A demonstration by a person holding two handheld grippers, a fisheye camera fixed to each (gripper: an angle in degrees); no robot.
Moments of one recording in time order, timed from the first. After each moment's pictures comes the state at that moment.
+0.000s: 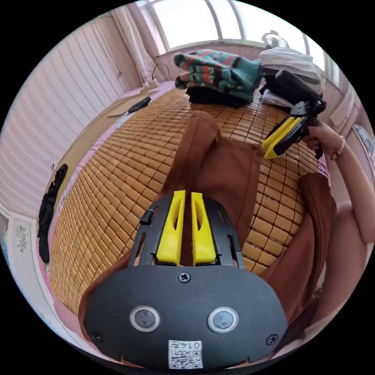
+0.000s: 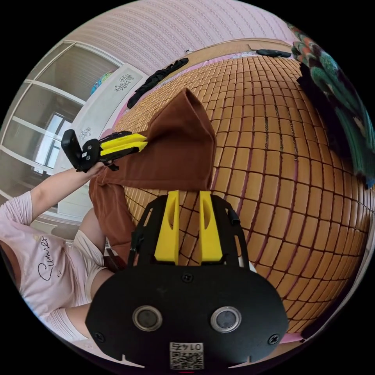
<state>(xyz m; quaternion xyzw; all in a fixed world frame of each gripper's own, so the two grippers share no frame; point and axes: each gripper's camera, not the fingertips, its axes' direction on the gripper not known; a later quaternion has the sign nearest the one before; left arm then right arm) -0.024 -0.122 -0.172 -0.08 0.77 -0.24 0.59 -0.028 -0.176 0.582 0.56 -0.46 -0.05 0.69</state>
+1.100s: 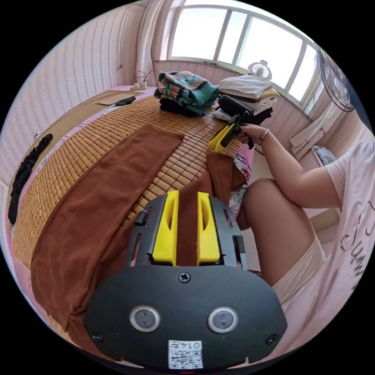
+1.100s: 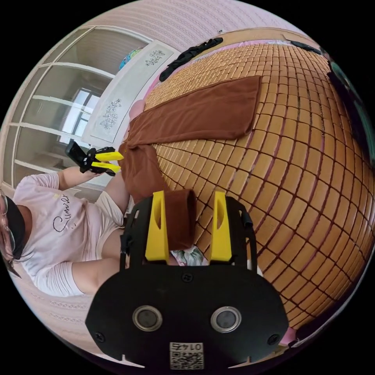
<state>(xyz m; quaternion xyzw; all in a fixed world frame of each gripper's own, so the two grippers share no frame) -0.189 -0.040 -0.260 -0.10 0.84 -0.31 0.44 -0.048 -0.135 0.606 0.52 -0.48 -0.19 0.69</state>
